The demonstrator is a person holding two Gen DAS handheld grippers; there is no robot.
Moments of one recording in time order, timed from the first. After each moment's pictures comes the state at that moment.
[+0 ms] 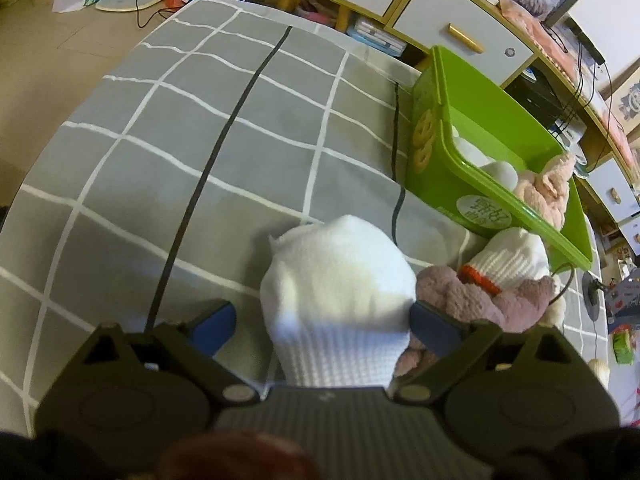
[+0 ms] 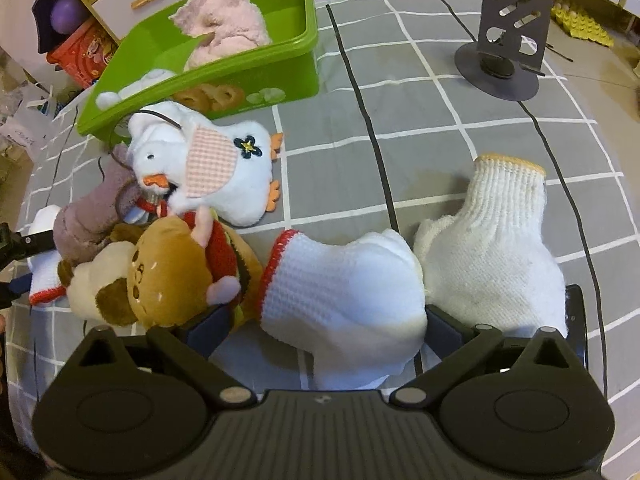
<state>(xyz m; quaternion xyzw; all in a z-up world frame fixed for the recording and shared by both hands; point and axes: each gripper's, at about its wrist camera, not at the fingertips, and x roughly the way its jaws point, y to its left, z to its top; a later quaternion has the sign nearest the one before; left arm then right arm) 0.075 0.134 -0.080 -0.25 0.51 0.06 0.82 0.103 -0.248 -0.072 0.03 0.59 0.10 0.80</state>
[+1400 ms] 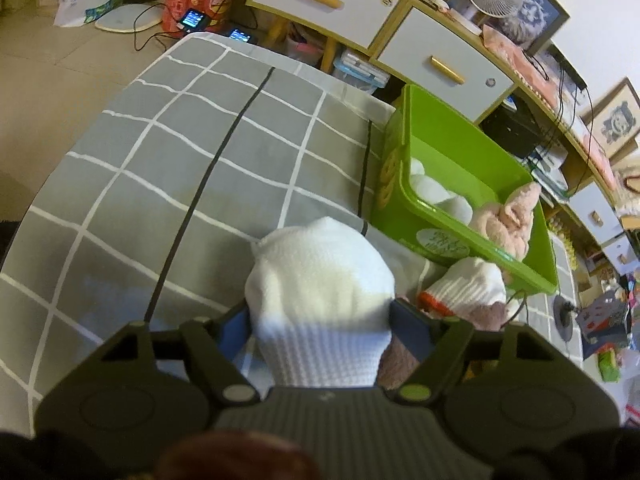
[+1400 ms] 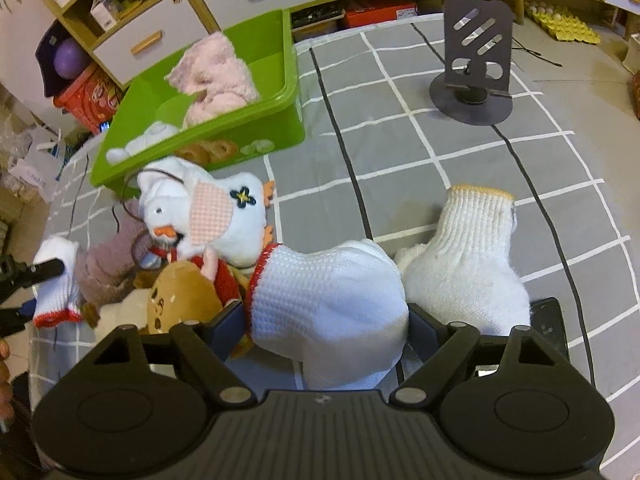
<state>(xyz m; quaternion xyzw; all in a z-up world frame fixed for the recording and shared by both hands) 0.068 0.129 -0.046 -0.27 0.47 0.06 0.84 0.102 -0.273 -0.044 0.08 0.56 0.10 0.82</state>
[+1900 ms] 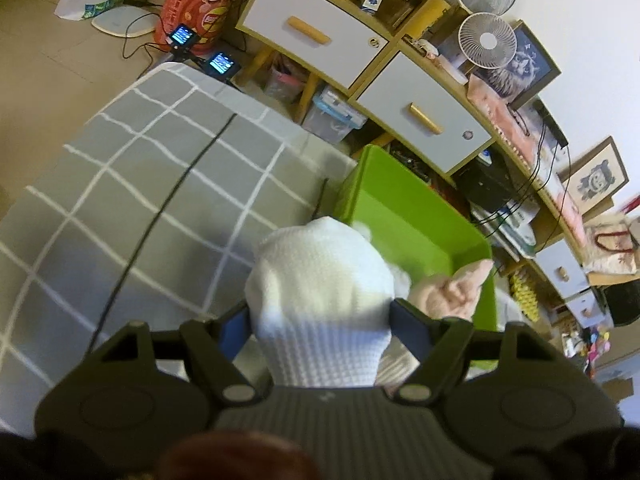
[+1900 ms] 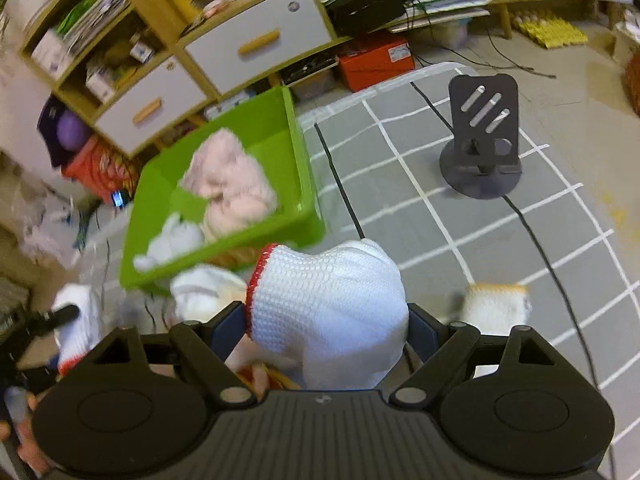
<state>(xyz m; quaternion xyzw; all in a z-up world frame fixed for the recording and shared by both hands) 0.112 0.124 -0.017 -0.34 0.41 0.05 0.84 0.157 -0.269 -0.008 0.17 0.51 0.08 0.84</state>
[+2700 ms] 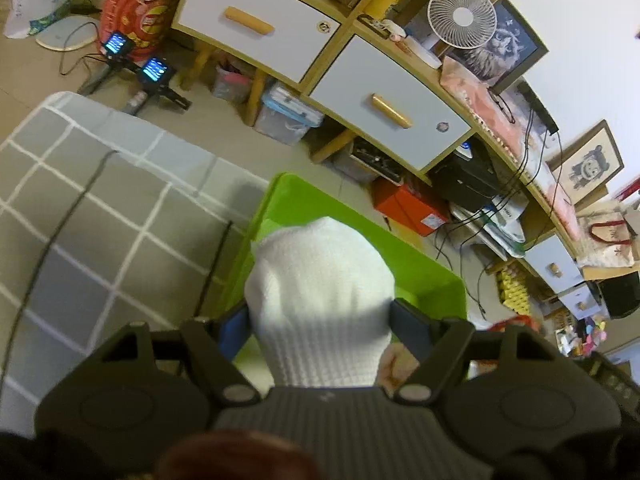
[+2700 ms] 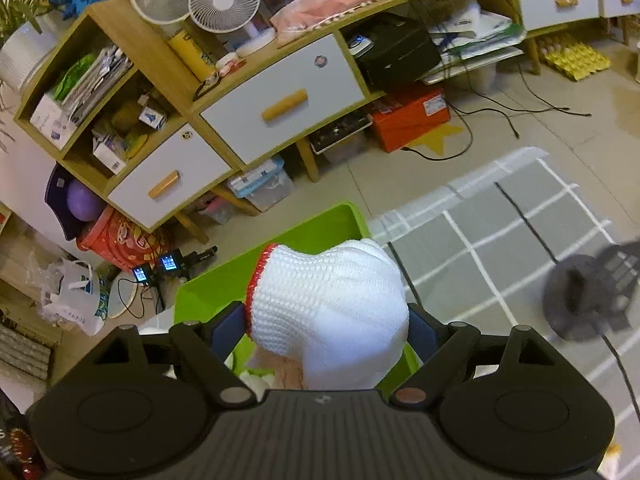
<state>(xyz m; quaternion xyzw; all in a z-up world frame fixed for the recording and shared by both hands) 0.241 0.084 -0.021 -0.32 0.43 0.02 0.85 0.287 -0.206 0.009 0.19 0.46 0.09 0.86</state>
